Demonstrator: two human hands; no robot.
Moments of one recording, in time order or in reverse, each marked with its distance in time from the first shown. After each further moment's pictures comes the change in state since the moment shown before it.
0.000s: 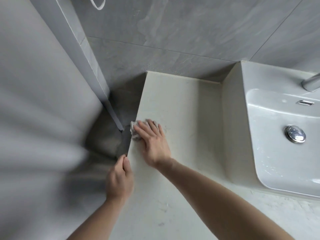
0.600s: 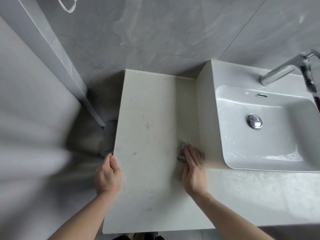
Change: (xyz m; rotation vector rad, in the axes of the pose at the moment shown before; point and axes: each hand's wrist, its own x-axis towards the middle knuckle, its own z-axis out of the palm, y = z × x) left_hand 0.002 0.011 -0.008 -0.014 -0.100 -0.112; right_hand -0.185 0.067 -0.059 -0.075 0.196 0.552
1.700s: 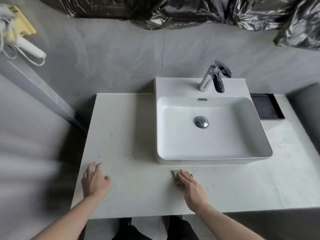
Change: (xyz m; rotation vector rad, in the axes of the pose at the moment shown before) left_hand -0.113 0.101 -0.002 0.532 -0.206 -0.014; right_hand -0.085 0.162 -0.134 -0.005 -0.399 0.043
